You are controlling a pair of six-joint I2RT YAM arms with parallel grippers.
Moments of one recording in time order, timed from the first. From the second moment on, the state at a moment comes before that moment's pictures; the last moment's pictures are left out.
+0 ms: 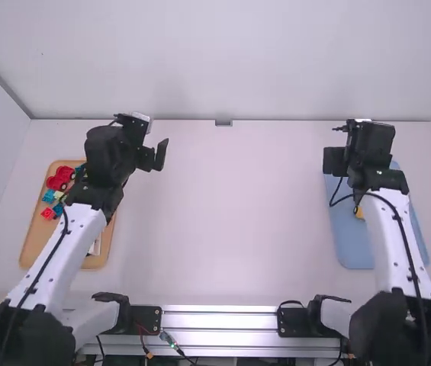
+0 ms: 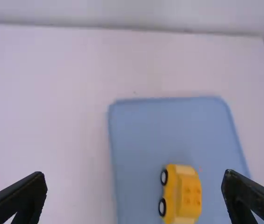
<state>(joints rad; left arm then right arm) -0.07 1.20 0.96 -0.12 0.13 0.20 -0.12 1.33 1.14 -0.56 0.11 -0.19</state>
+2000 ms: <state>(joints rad) 0.00 0.15 0.01 -0.10 0.00 0.00 0.00 0.16 0.19 -0.11 -0.02 0.00</state>
